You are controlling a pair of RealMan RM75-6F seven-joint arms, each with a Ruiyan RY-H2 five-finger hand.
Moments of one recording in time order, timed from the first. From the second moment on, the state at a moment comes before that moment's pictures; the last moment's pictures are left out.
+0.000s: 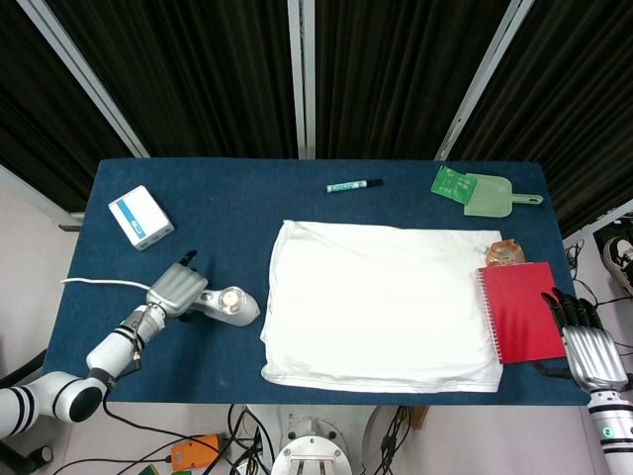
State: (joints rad) left arm -0.70 -1.26 -0.02 -1.62 1.14 0.76 0.50; right arm 0.09 -1.08 0.00 -1.60 -1.43 1.31 -0.01
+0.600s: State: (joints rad) left arm -0.71 -1.19 -0.04 -1.69 1.10 0.73 0.31; right arm 0.11 -1.08 -0.01 -1.60 -1.45 1.26 -0.02
